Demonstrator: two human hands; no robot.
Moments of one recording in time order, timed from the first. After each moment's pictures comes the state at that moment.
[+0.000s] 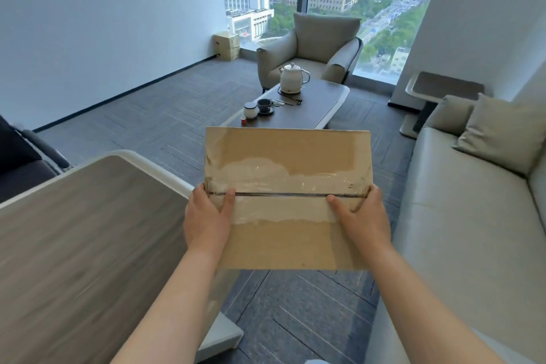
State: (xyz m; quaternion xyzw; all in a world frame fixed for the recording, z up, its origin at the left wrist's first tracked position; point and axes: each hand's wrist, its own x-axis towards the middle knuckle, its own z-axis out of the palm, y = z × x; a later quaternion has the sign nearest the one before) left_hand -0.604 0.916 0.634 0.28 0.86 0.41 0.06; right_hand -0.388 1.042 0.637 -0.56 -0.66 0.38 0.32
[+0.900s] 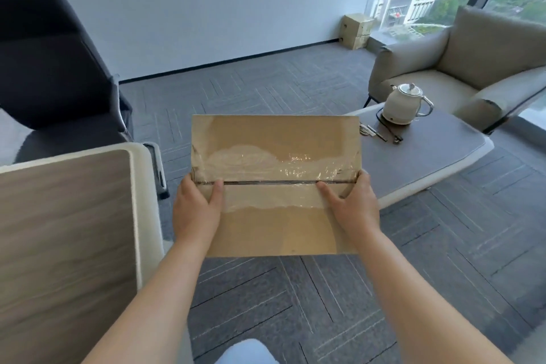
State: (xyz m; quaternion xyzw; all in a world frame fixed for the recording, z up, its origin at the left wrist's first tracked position) left_hand -0.729 1.210 0.624 0.00 0.92 0.39 -0.04; right_hand -0.625 1.435 0.632 -0.36 -0.81 0.43 0.16
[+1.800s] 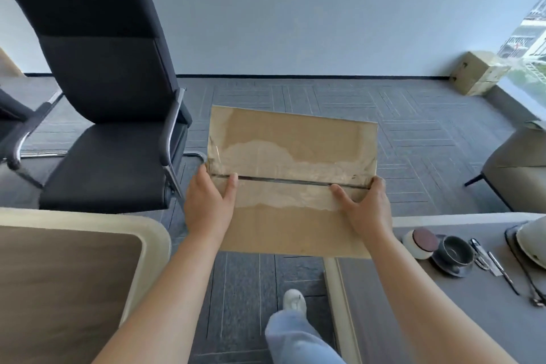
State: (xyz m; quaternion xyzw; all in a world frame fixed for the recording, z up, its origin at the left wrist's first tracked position) left_hand -1.139 1.245 0.621 -0.13 0.92 0.35 -0.11; right_hand -1.115 1.497 0.618 -0.26 -0.86 0.43 0.07
